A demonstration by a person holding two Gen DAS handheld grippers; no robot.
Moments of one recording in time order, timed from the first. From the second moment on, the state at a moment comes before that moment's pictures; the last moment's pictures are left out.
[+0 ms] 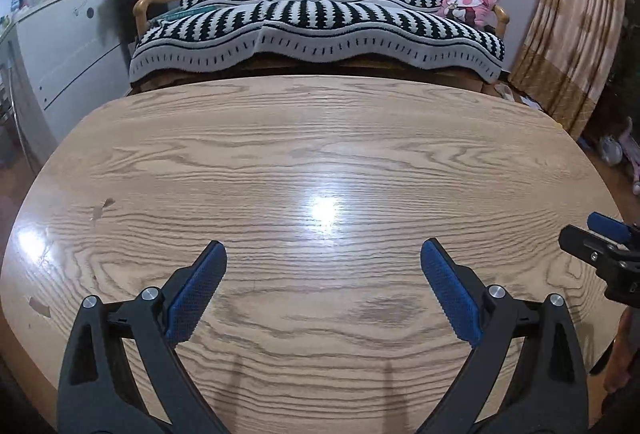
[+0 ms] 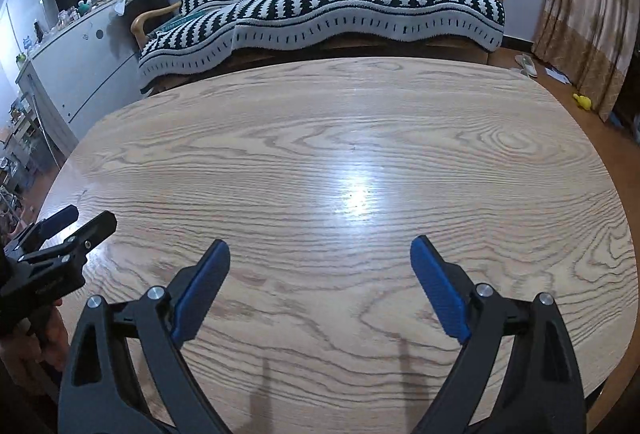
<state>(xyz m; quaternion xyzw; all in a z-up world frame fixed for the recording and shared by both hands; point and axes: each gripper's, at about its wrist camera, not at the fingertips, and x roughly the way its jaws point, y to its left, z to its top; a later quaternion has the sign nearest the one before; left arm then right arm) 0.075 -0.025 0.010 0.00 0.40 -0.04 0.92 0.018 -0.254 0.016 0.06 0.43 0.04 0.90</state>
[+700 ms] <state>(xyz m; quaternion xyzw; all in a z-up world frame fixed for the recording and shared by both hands) 0.068 -0.036 0.008 0.02 0.40 -0.06 0.92 0.021 -0.262 0.012 0.06 0.43 0.04 0.90</state>
